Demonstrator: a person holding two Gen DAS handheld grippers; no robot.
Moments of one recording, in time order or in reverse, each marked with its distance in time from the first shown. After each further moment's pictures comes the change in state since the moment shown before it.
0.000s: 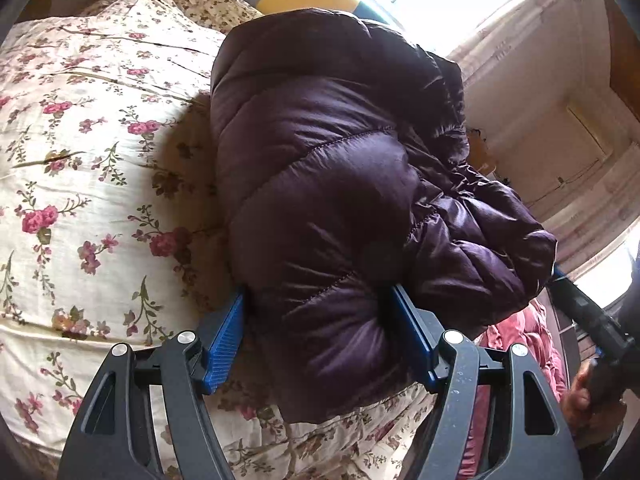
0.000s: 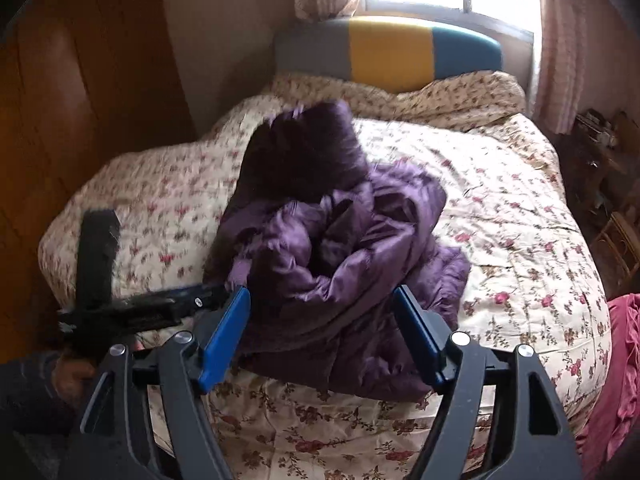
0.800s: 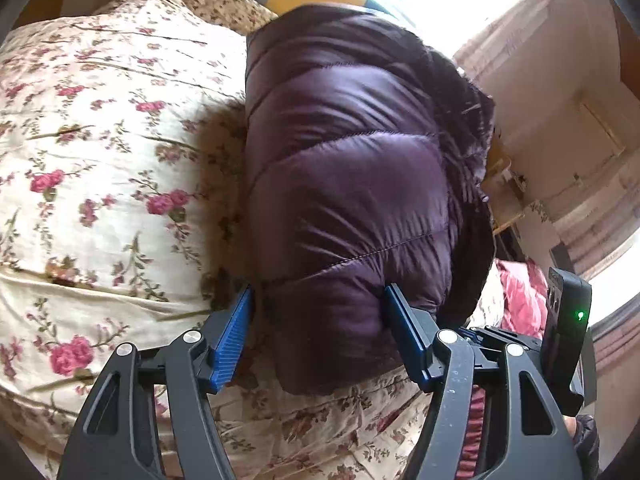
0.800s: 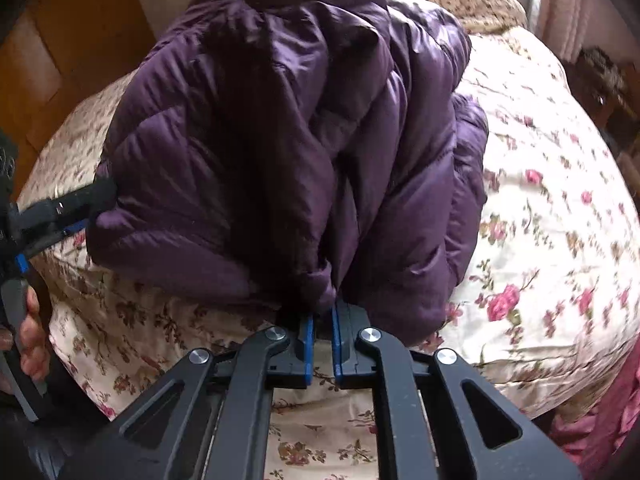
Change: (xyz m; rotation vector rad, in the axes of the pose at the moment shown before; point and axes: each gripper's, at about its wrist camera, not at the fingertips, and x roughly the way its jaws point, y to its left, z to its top) left arm 0.006 -0.013 -0.028 0.005 0.010 0.071; right arm 0.091 -0.052 -0.082 0.091 0.258 -0.009
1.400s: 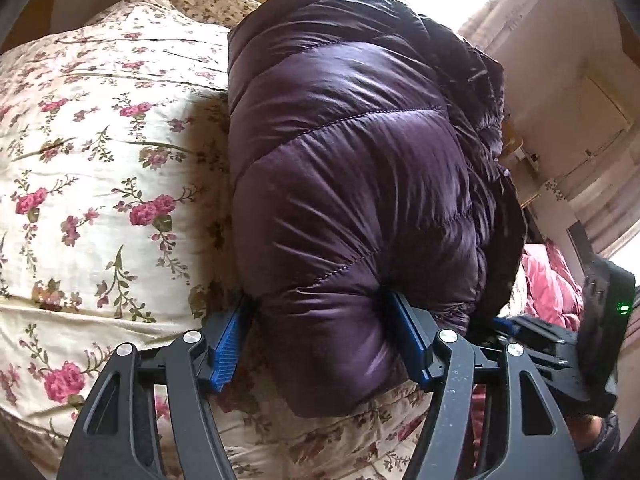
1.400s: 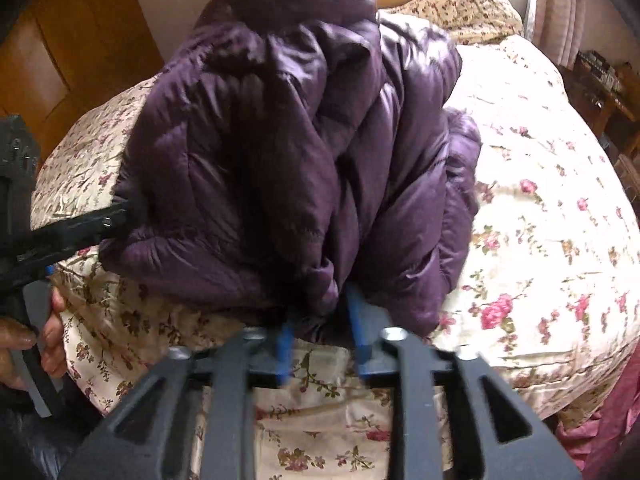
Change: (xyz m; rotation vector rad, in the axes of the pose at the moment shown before) left arm 0.017 -0.009 0.003 0.064 0.026 0.067; right arm -0.015 0.008 -0.003 -0.015 -0.058 -0.005
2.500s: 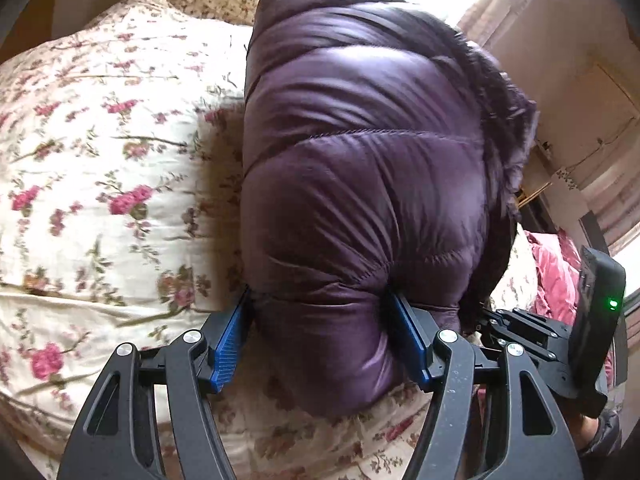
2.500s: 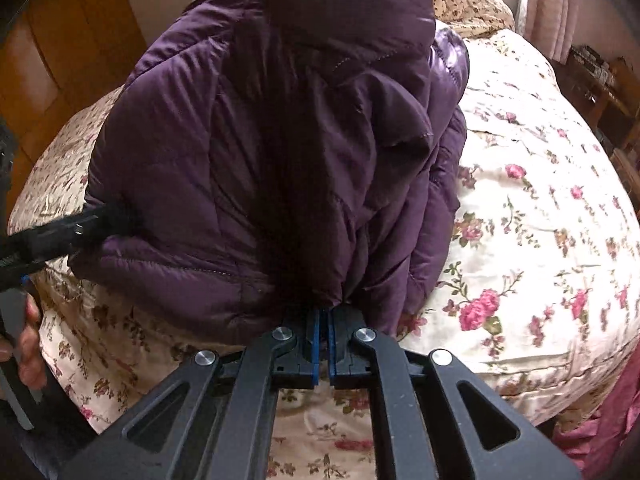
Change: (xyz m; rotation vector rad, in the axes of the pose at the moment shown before) left arm 0.014 -0.027 -0.007 0.015 0.034 0.059; right arm 0.028 -0.020 -0.004 0.024 0.008 -0.013
